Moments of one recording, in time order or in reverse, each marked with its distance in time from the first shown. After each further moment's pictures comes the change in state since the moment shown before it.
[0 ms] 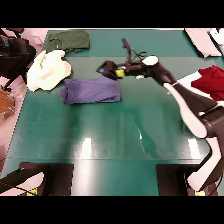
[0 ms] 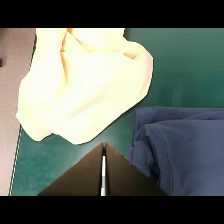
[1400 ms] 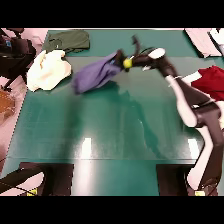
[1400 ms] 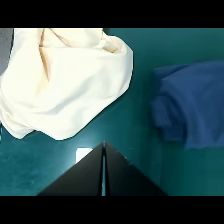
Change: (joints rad) left arm 0.000 0.000 0.000 -0.074 -0.014 0.024; right arm -0.154 -0.116 0.300 0.000 0.024 0.248
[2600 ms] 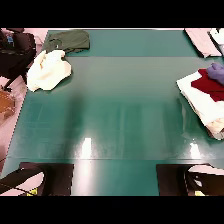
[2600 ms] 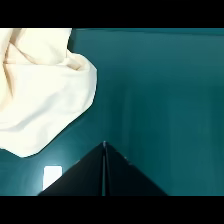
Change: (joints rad) left arm 0.000 0.015 0.005 -0.130 0.069 -0.010; right arm -1.318 0.575 -0.245 -0.703 0.787 0.269
